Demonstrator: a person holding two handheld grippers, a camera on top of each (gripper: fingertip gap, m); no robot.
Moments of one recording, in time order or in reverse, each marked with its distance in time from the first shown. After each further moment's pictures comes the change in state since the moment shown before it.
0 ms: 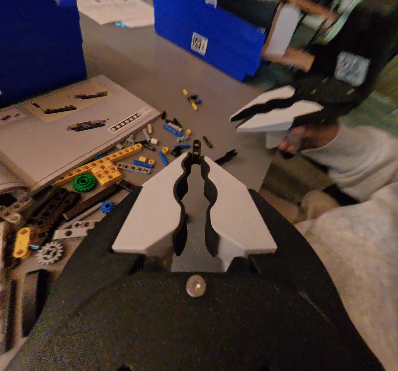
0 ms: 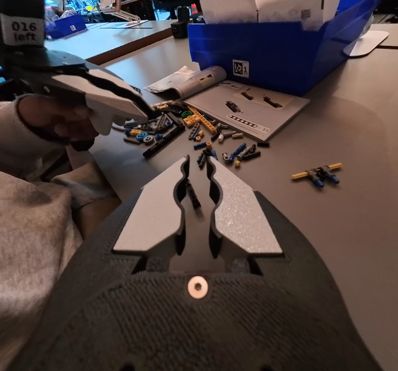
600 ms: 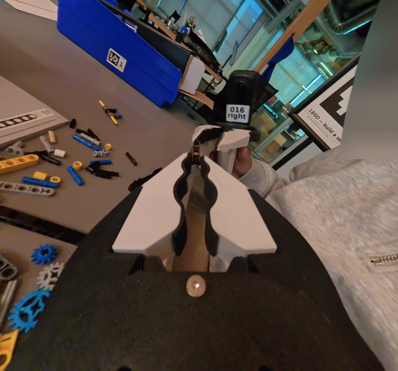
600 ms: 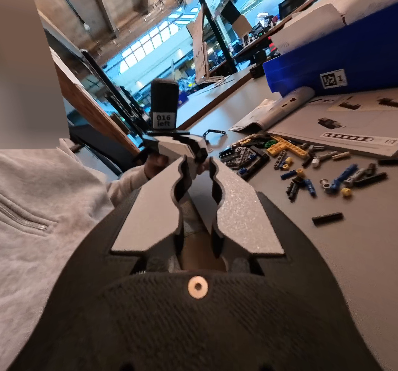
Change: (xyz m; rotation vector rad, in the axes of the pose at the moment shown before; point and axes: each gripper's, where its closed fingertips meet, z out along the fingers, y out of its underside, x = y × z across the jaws) left arm 0.055 -0.018 -0.004 0.129 0.442 -0.269; right arm -0.064 -0.041 -0.003 0.193 -0.406 0.367
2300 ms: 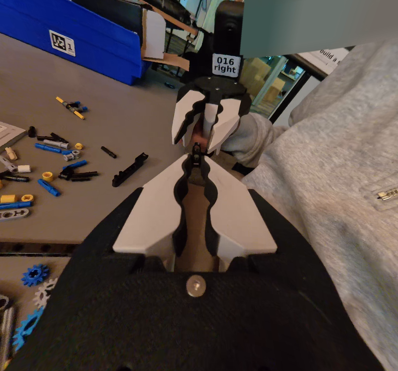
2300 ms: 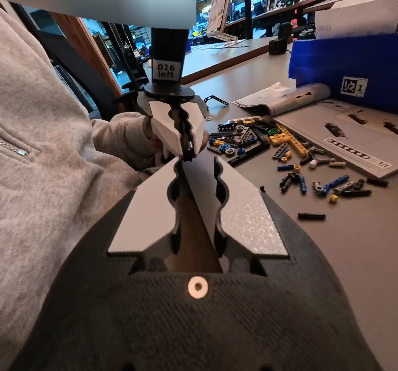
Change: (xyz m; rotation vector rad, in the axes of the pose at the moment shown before) left arm 0.021 0.034 0.001 -0.173 0.107 0.244; right arm -0.010 0.032 -0.008 -0.200 -0.023 -0.312
